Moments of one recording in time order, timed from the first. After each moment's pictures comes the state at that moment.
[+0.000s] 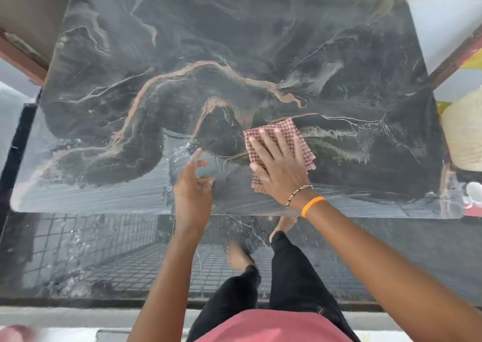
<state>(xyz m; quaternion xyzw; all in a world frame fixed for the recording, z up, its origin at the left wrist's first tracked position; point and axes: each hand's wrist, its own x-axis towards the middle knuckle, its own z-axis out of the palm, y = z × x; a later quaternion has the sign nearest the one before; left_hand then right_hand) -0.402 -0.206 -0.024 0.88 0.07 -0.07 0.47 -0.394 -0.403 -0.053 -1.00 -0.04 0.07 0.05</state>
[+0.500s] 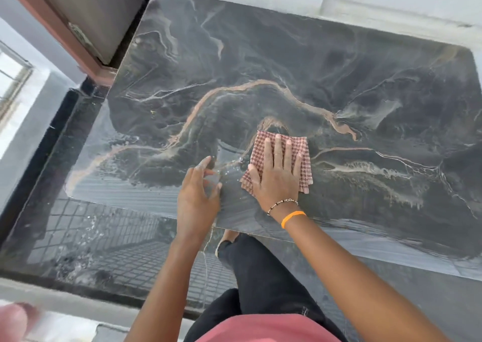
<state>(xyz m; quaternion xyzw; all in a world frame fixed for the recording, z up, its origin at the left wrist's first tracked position) -0.378 -0.126 -0.027 0.89 0.09 -0.01 0.44 -0.343 -0.287 -0.060 -0.99 0.05 0.05 0.08</state>
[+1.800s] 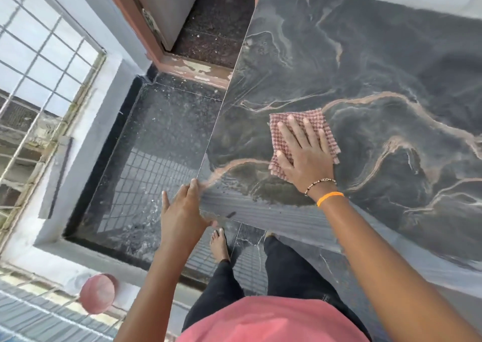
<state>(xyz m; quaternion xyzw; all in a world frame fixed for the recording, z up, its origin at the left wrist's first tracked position) -0.359 0.130 -0.021 0.97 0.12 -0.16 0.14 -0.252 -0.116 -0.057 -0.99 -0.09 0.07 0.08</state>
